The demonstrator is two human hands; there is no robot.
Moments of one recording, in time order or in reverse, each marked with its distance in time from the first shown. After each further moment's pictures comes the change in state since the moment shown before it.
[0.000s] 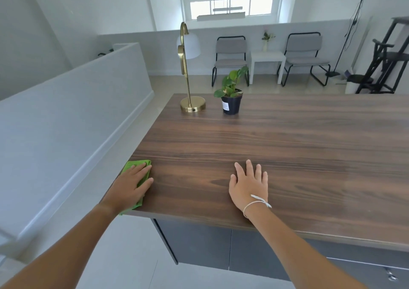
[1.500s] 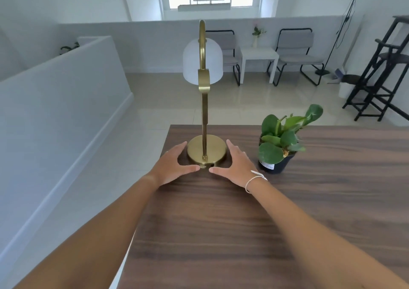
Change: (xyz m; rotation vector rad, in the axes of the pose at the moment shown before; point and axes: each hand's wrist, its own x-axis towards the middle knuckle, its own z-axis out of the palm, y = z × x) left_hand 0.400 -0.018 0.020 -0.387 -0.208 0.119; right_hand 0.344 -0.126 0.013 0.461 -0.138 -0.076
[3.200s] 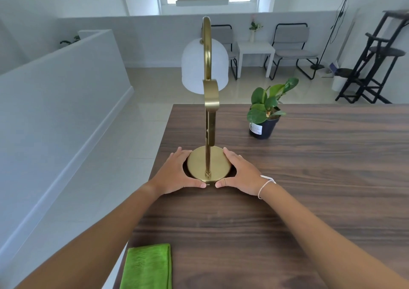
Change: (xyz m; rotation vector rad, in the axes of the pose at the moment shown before) left_hand -0.129 0.009 0.034 0.067 -0.062 0.128; right_hand -0.120 0.022 0.017 -0.024 -0.187 -0.118
